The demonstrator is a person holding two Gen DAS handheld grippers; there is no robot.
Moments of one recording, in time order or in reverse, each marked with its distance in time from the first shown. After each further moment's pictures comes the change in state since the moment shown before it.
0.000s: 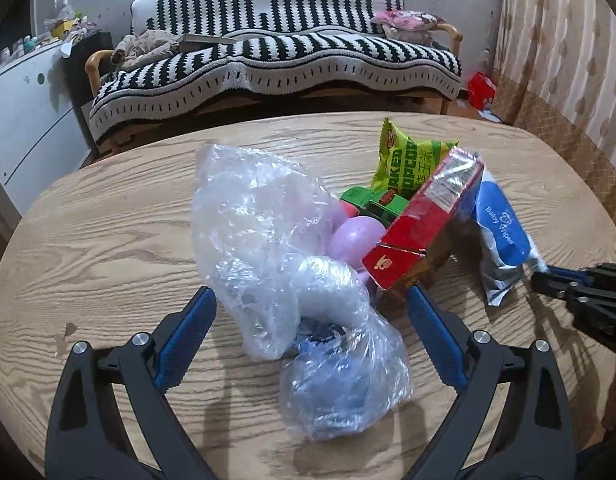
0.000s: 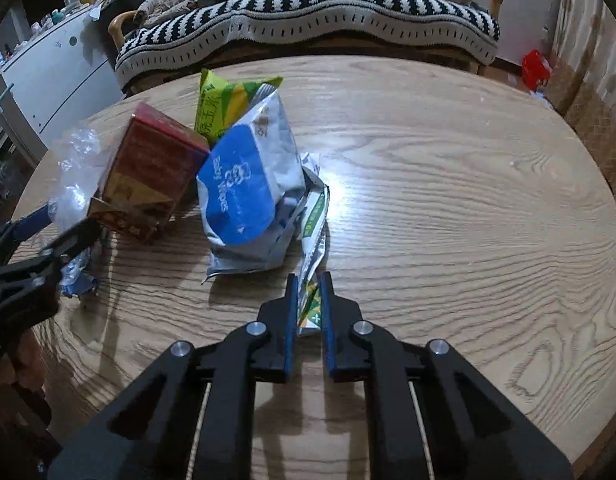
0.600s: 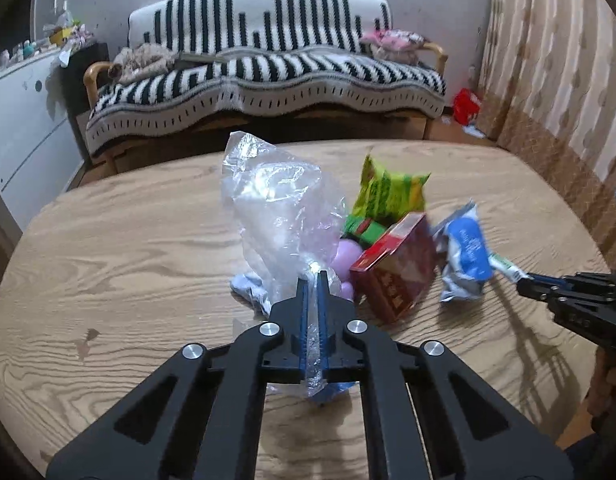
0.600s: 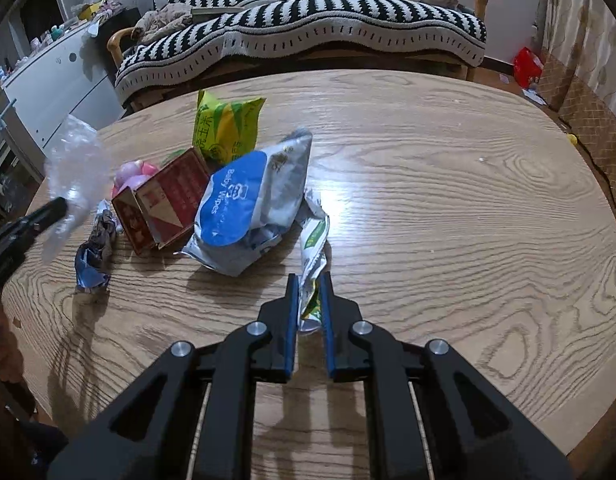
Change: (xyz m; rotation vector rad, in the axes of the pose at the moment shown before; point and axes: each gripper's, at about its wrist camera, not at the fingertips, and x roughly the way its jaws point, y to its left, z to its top) left arm -0.059 0.012 0.007 -0.007 -0.078 -0.061; right arm -0.028 -0.019 -0.010 0.036 -0.040 0.010
